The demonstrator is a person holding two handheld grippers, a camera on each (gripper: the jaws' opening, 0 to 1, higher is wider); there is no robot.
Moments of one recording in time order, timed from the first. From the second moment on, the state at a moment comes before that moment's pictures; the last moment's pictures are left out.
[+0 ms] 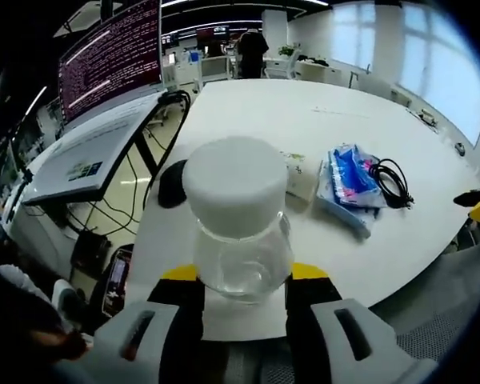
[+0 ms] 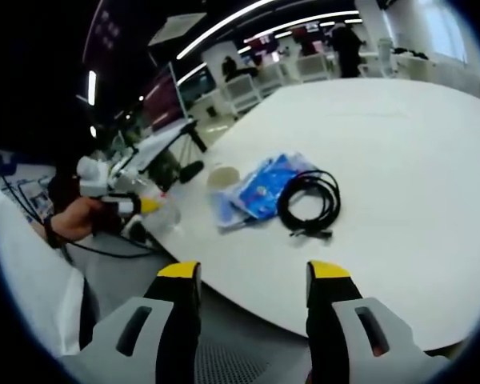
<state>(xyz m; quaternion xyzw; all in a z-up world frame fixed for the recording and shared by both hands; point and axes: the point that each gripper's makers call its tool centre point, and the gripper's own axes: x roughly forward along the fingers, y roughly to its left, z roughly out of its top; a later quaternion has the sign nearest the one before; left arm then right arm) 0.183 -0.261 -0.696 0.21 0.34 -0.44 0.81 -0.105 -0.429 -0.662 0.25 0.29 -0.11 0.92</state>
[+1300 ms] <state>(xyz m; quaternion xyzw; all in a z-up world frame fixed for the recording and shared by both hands) 0.205 -0.313 -0.687 0.17 0.31 -0.49 0.80 -0.135 -0.447 -0.664 0.26 0.28 -0.17 0.91</state>
